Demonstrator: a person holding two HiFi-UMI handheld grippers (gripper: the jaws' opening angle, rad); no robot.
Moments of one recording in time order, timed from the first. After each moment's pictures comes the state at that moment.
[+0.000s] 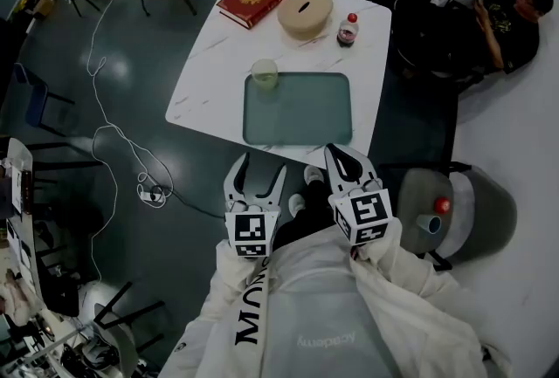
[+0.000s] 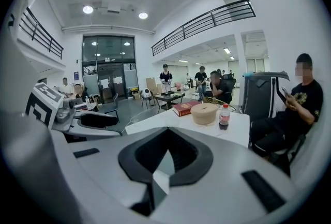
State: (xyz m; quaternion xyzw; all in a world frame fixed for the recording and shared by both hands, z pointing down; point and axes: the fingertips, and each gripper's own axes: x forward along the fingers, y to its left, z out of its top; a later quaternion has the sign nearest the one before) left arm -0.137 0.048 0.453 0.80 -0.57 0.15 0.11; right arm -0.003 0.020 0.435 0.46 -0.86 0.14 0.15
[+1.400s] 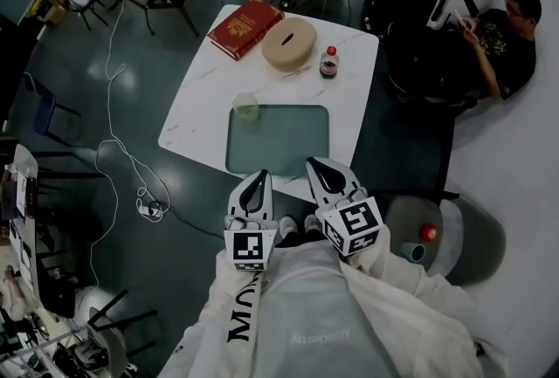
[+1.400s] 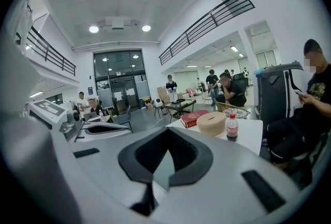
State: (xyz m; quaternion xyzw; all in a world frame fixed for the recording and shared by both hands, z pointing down) left arm -0.061 0.004 0.401 0.80 -0.59 0.11 0.05; right arm 0.031 -0.026 0.395 0.39 -0.90 0.16 0.08
